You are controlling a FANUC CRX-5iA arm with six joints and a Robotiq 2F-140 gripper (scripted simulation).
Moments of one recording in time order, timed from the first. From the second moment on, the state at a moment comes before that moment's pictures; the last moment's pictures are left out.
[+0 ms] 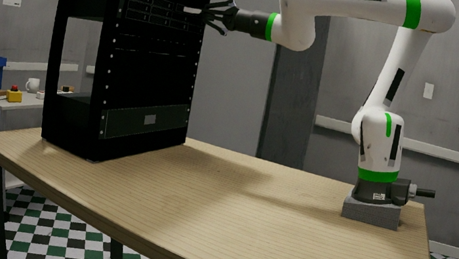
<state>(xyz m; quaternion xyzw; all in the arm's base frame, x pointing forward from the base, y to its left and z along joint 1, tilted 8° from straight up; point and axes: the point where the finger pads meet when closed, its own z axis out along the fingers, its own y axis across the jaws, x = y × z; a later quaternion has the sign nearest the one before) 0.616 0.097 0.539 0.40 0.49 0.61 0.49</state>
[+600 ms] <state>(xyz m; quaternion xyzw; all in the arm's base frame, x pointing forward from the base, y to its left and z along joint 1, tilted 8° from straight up) 0.619 0.097 0.540 0.40 0.49 0.61 0.49</state>
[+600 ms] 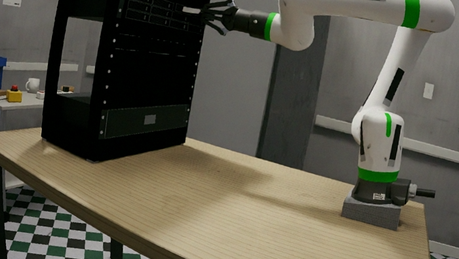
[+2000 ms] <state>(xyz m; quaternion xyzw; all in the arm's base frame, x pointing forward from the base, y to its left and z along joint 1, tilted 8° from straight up) 0.625 0.098 0.541 0.40 0.49 0.61 0.49</state>
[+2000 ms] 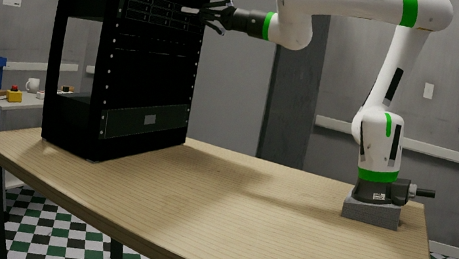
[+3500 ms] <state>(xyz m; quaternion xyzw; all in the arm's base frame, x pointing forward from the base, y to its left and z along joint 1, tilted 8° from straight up) 0.621 0.098 0.540 0.40 0.49 0.61 0.49</state>
